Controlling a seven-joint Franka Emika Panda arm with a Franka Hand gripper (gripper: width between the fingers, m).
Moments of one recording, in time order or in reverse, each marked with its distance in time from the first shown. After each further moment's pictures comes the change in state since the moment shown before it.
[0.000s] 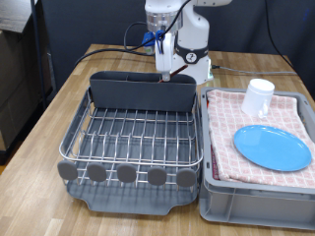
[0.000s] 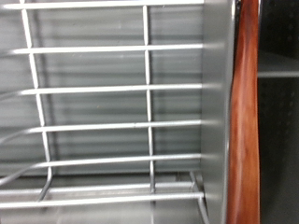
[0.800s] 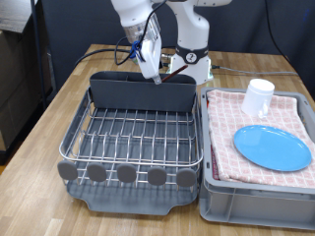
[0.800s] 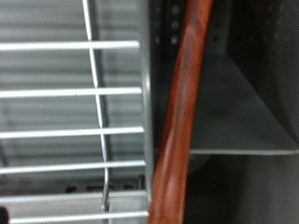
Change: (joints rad) arm 0.016 0.069 -0.191 -0.034 0.196 0.000 -0.323
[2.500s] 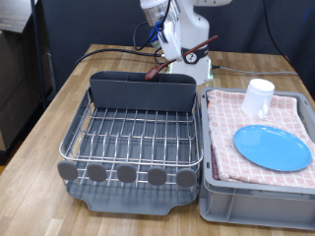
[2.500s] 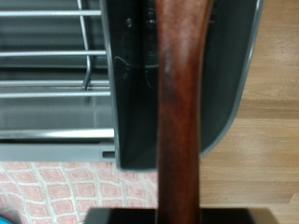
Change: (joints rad) arm 0.006 -0.198 0.023 -0.055 0.079 -0.150 0.007
